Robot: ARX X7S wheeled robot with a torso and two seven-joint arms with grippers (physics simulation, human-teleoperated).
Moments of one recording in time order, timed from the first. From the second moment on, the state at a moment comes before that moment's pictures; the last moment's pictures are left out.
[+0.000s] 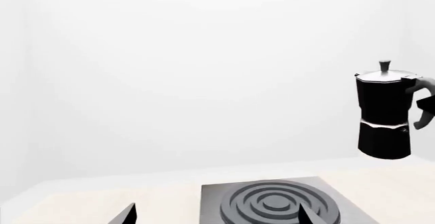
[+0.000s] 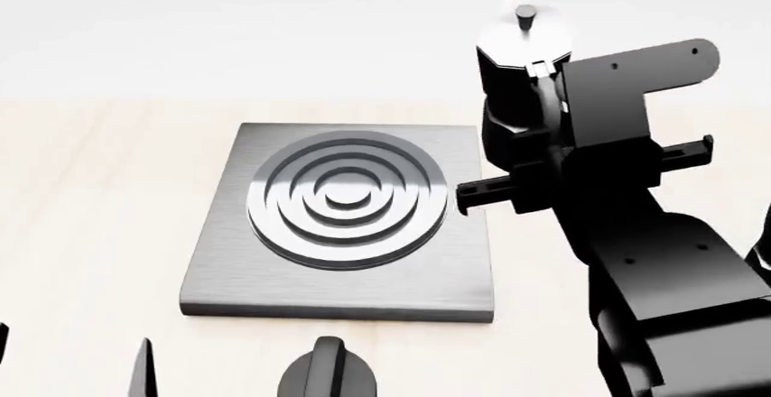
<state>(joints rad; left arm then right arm) 0.14 -0.36 0.31 0.61 -0.14 -0.10 -0.39 0.92 0.37 -0.26 0.07 0.40 0.87 0.02</state>
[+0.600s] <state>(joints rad) 0.13 -0.37 0.32 0.60 -0.15 -0.09 -0.40 1.14 0.17 -0.35 0.56 0.34 0.59 -0.05</state>
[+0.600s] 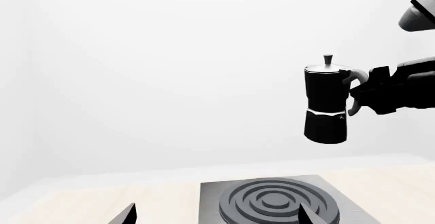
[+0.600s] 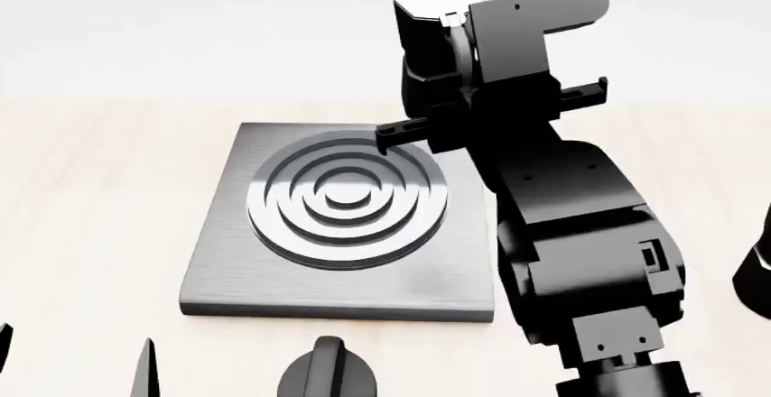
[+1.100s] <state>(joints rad) 0.13 -0.37 0.32 0.58 -0.16 -0.08 -0.40 1.25 0.02 -0.49 0.94 0.39 0.36 -0.07</state>
